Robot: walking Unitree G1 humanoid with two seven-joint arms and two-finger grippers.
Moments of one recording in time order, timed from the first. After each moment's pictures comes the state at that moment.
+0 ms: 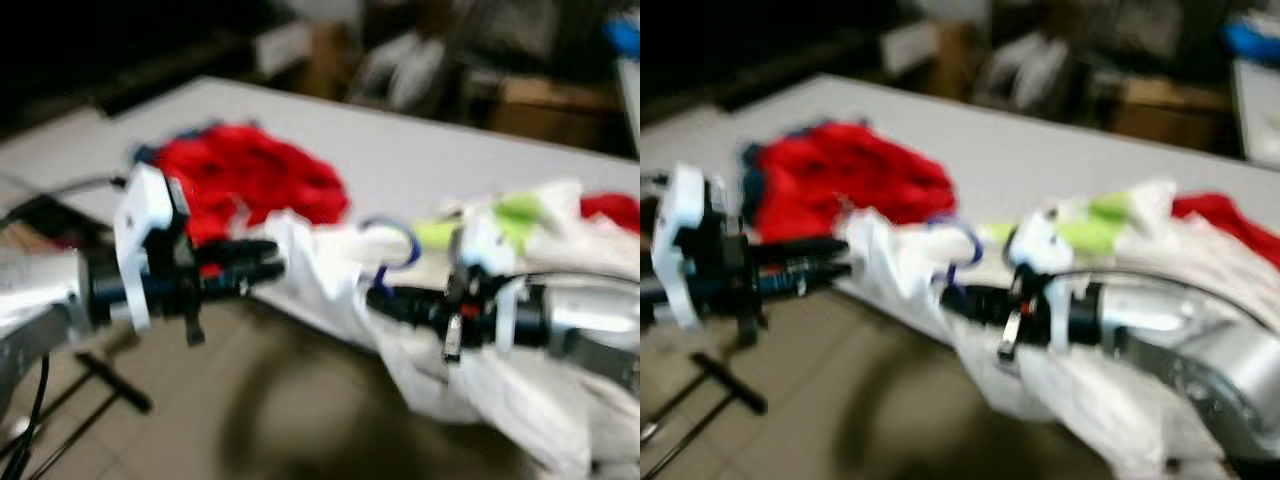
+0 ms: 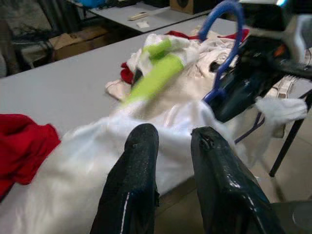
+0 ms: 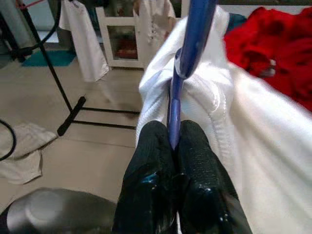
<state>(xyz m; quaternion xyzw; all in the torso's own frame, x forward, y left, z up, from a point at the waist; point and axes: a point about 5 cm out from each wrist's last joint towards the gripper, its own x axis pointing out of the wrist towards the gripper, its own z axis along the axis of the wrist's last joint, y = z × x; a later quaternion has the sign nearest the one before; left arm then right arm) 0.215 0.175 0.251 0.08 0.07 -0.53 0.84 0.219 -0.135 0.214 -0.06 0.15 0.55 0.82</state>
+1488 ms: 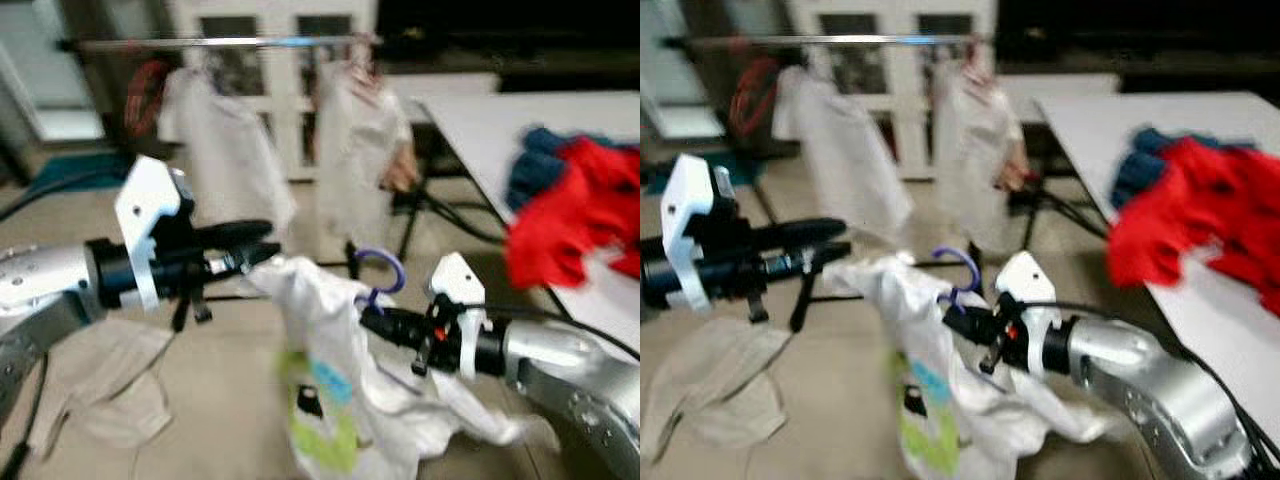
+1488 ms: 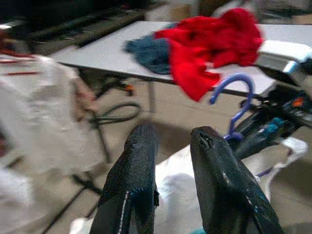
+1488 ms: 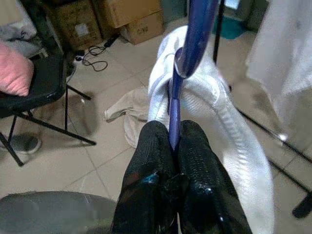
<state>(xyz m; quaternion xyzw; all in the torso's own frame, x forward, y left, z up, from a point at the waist) 0.231 0.179 0.252 0.09 0.04 -0.48 0.87 0.225 -0.133 0.160 -0.04 0.18 0.48 0.86</state>
